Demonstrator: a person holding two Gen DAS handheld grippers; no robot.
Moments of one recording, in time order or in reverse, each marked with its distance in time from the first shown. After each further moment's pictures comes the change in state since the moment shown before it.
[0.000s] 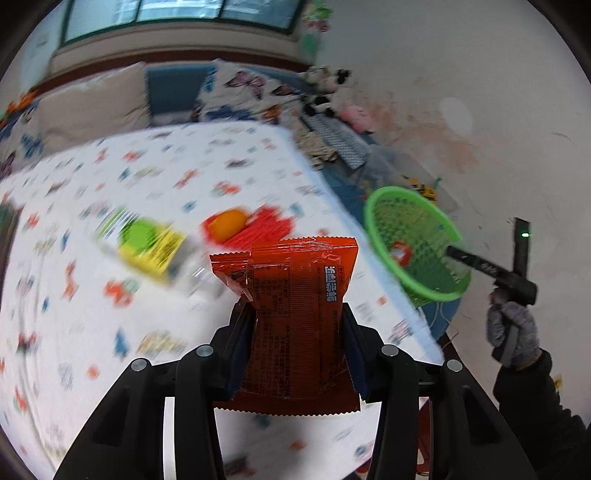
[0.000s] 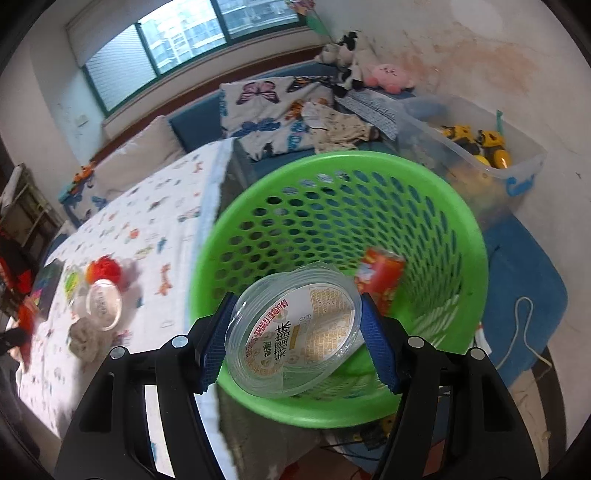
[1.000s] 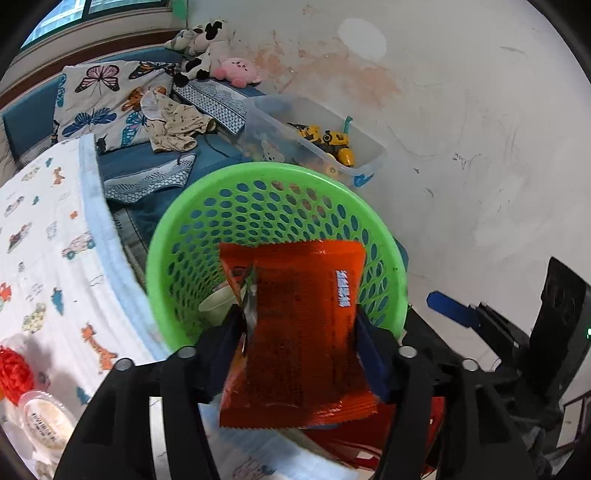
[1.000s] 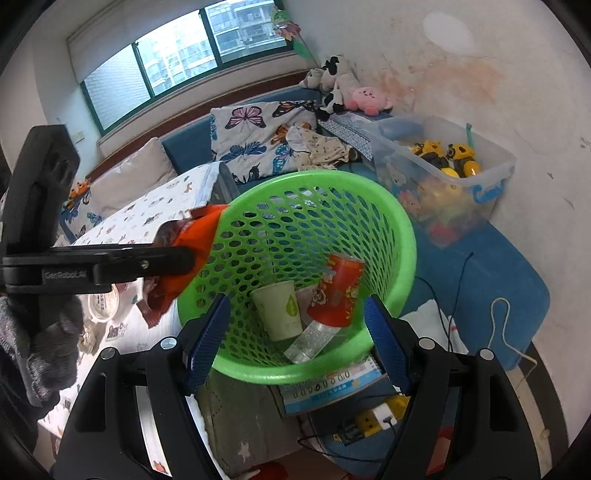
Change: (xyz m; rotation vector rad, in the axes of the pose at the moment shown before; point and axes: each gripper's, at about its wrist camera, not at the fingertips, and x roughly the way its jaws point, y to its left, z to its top) left arm 0.186 -0.204 0.079 0.235 0.187 -0.233; right arm -0.056 -0.024 -0.026 0.006 -0.102 -0.018
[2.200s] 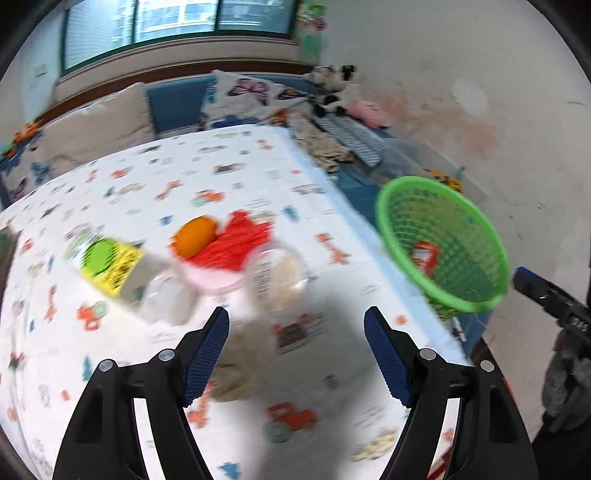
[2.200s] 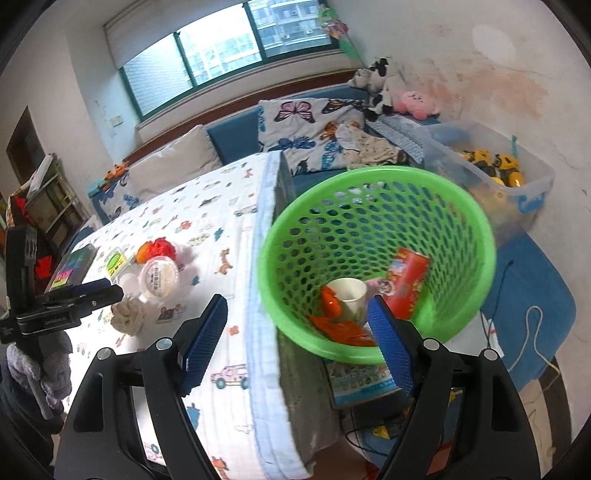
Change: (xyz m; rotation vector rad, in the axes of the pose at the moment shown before) left arm -0.137 0.116 -0.145 -0.213 -0.189 0.409; right arm -0.001 0.074 -0.014 -0.096 0.014 0.137
